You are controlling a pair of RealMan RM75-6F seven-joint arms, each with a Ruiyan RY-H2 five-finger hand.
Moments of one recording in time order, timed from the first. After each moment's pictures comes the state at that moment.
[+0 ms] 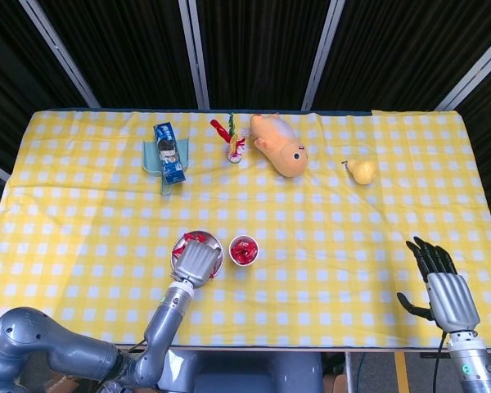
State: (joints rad) left arm -0.98 -1.84 -0.09 -1.66 0.55 1.29 1.09; right arm 0.11 -1.10 0.03 -1.75 -1.47 1.37 0.03
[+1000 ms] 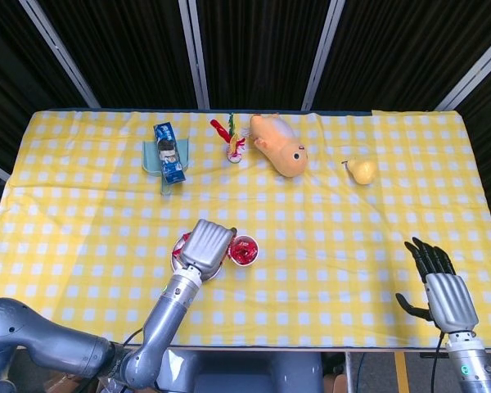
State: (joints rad) left arm -1.02 -1.73 -0.26 -1.87 0.61 1.35 1.11; right arm 0.11 -1.10 0.03 -1.75 -1.47 1.37 0.02
